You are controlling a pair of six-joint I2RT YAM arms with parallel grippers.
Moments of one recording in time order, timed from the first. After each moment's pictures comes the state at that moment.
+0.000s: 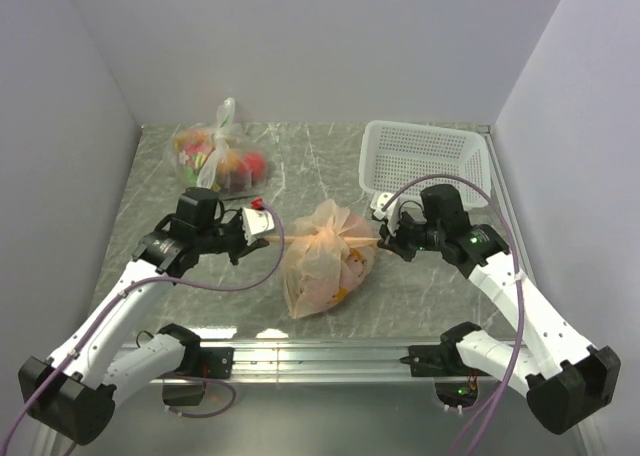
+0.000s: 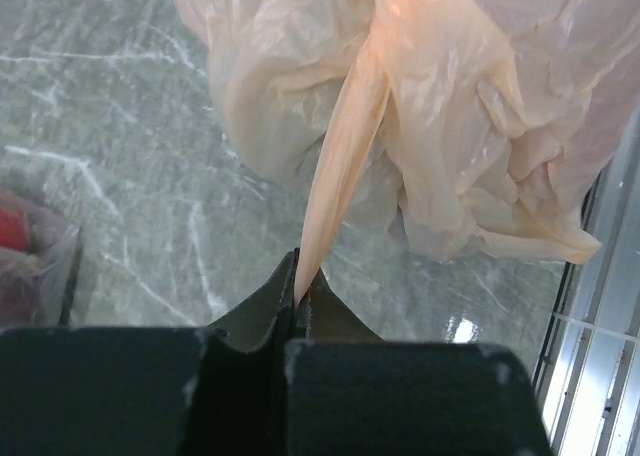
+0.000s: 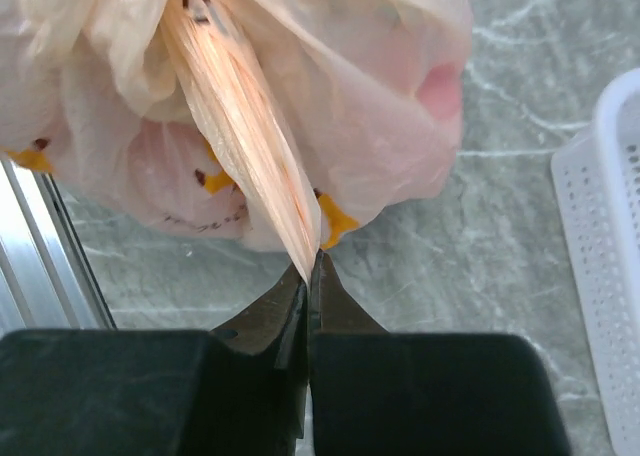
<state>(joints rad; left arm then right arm) -0.42 0.94 0.86 -0.60 0.57 0.62 0.43 0.98 0.90 -0.70 -0.48 -0.59</state>
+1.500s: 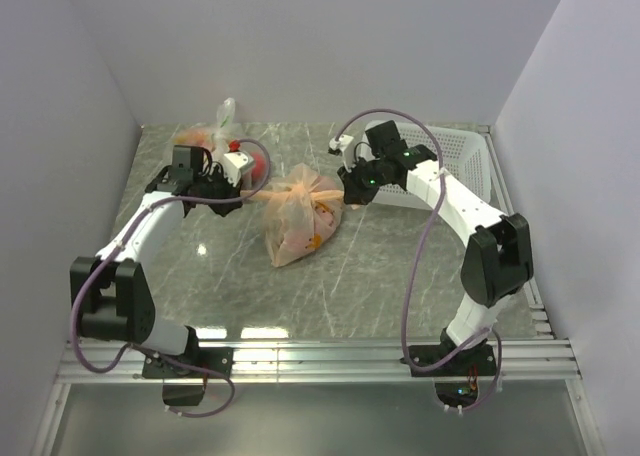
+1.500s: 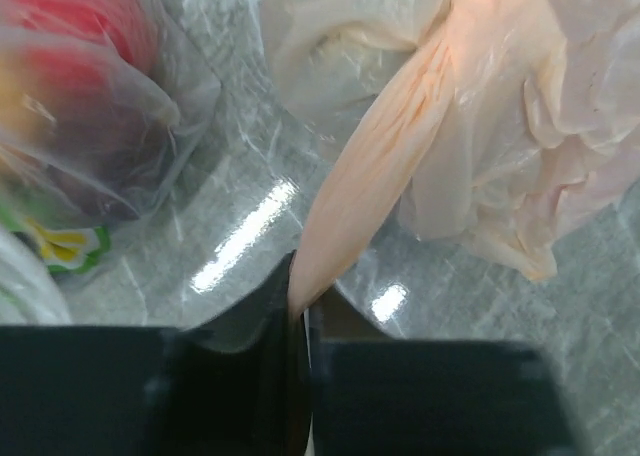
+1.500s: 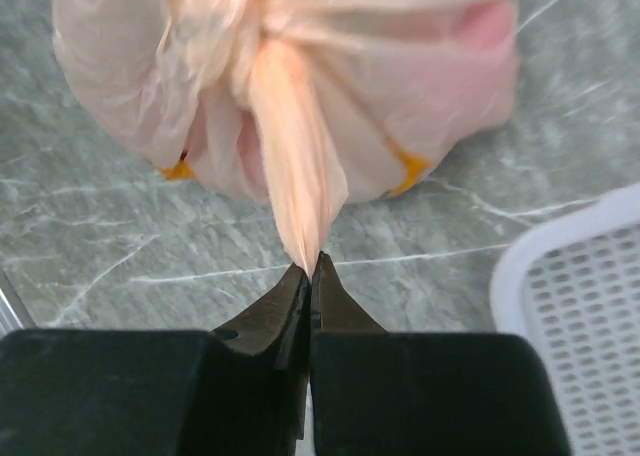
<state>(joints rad) -0.10 1.42 1.09 -0.50 0.50 0.53 0.44 1.70 1.49 -0.71 -0.48 -0.42</state>
